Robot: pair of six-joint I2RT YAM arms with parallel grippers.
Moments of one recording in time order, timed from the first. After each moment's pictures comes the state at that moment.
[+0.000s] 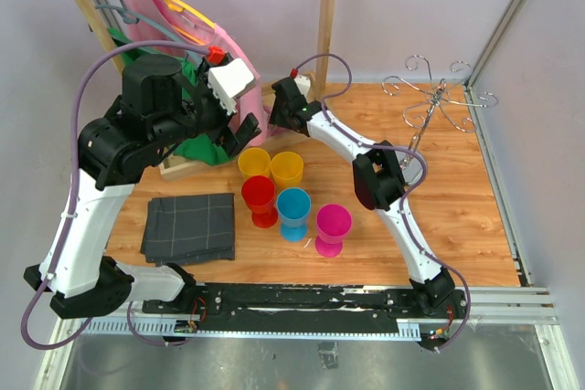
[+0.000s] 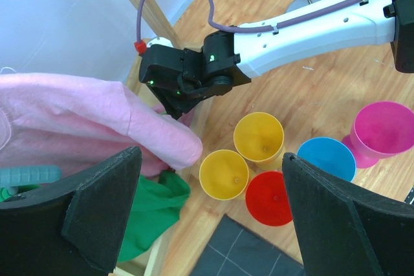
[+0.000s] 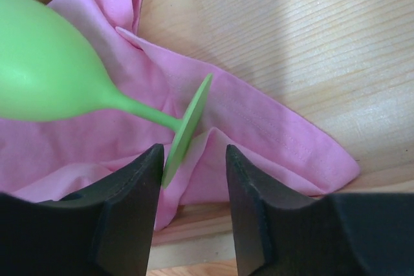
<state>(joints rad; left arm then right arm) -0.62 1.28 1.98 -1.05 0.16 0.38 0.64 2.53 2.29 -0.46 0.23 0.72</state>
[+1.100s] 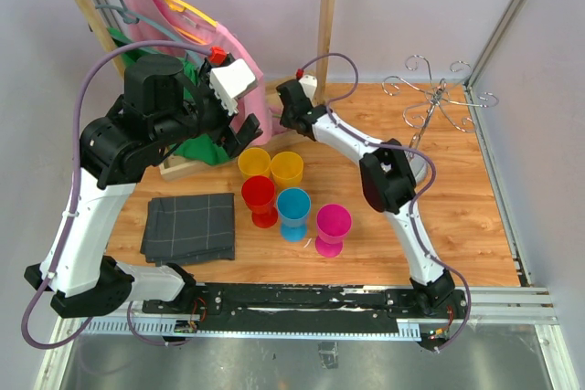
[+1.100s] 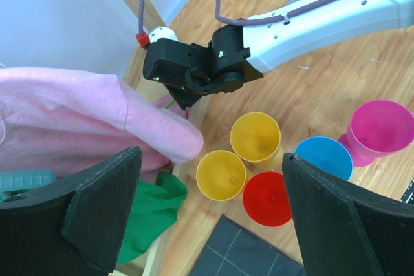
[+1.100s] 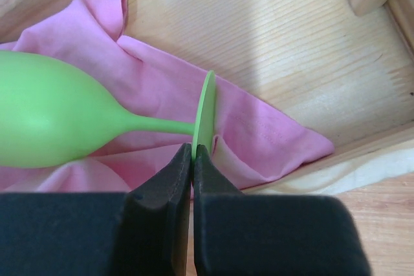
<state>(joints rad) -0.62 1.28 1.98 -1.05 0.17 0.38 0.64 2.41 2.08 -0.35 0.34 0.68</state>
